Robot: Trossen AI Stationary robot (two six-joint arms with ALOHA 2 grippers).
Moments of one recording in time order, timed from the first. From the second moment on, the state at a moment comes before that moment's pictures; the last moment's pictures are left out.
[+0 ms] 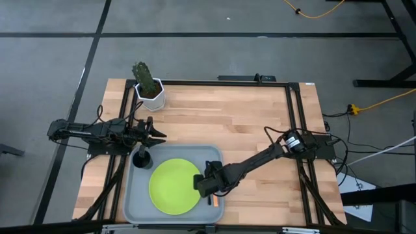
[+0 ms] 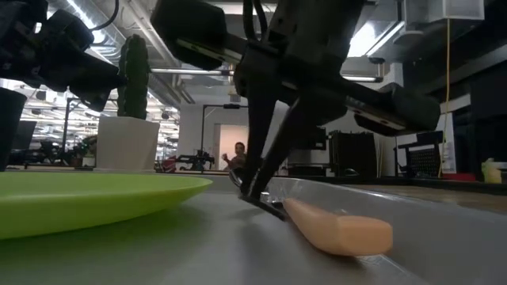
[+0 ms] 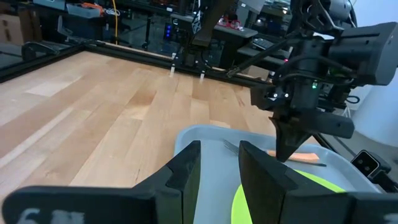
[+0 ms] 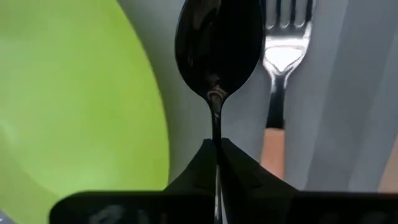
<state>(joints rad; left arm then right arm) -0.04 0.08 0.01 0.02 0.00 -0.25 0.44 2.25 1.75 -0.72 0.15 1.95</state>
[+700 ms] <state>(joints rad) -0.04 0.08 0.01 0.02 0.00 -0.25 0.44 2.25 1.75 -0.70 0.16 1.93</state>
